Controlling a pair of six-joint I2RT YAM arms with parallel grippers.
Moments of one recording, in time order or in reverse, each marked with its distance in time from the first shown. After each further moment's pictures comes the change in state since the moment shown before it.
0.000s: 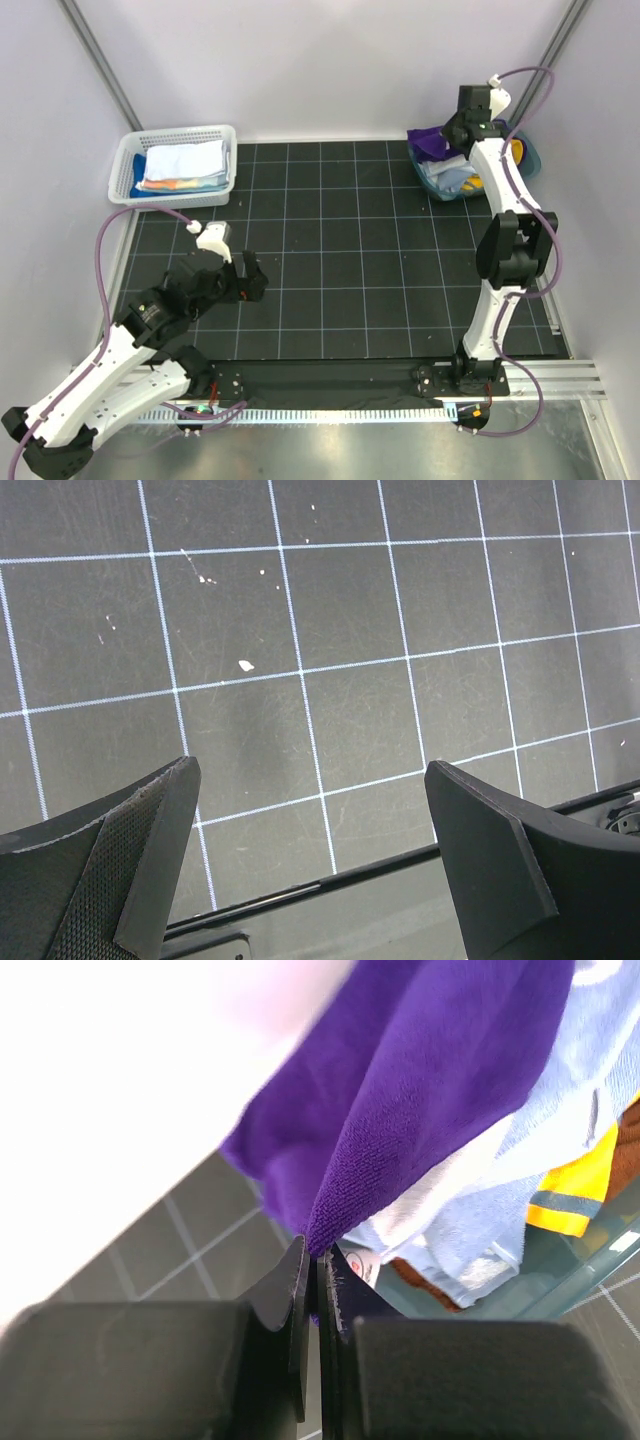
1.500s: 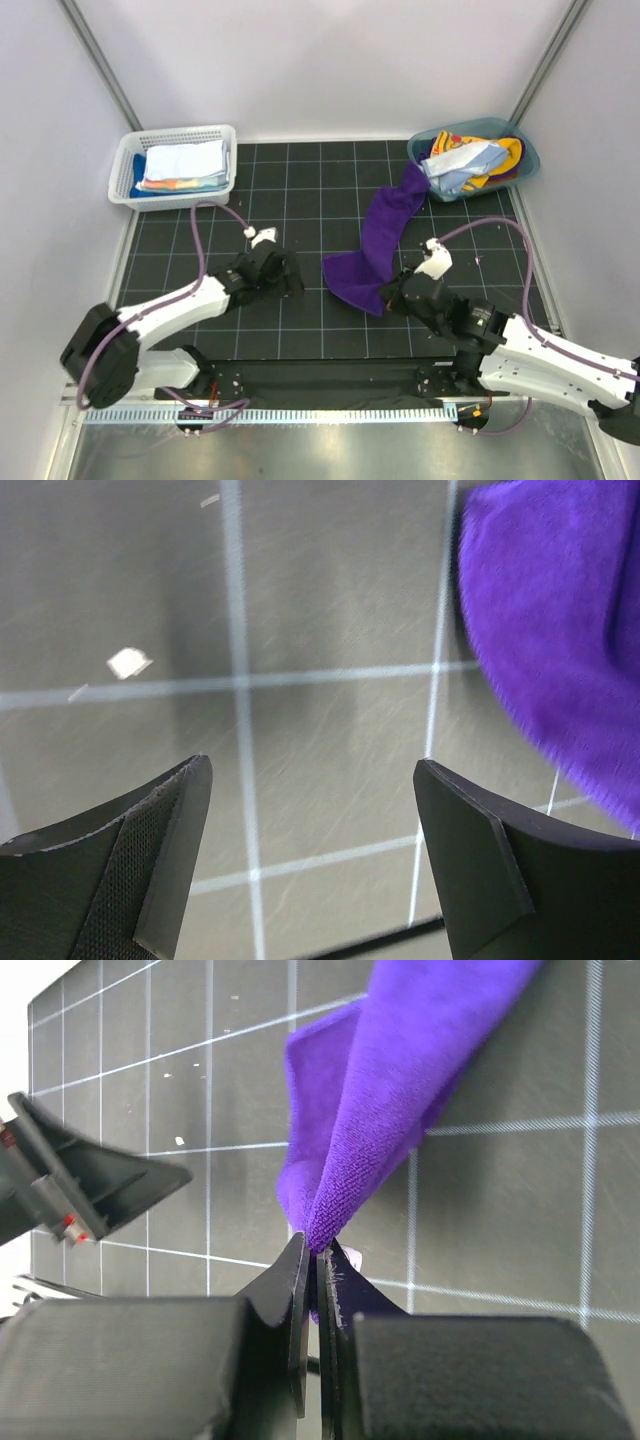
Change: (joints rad) left arm -0.009 0.507 -0.179 0.412 0.096 -0.221; right arm 1.014 -1.242 -1.302 0.001 0.225 0.396
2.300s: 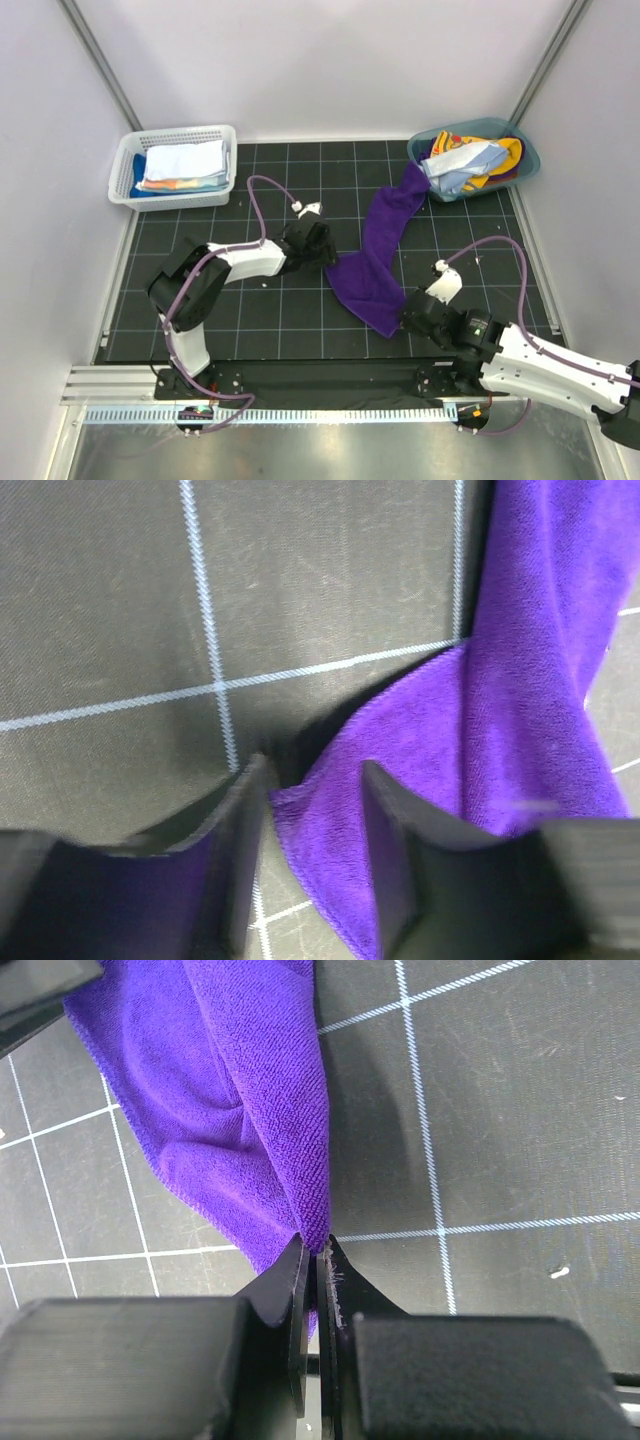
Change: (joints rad) left arm -0.004 0.656 0.371 0.388 0.116 0.032; right arm 0.002 -0.121 -0.191 -0.204 0.015 0.192
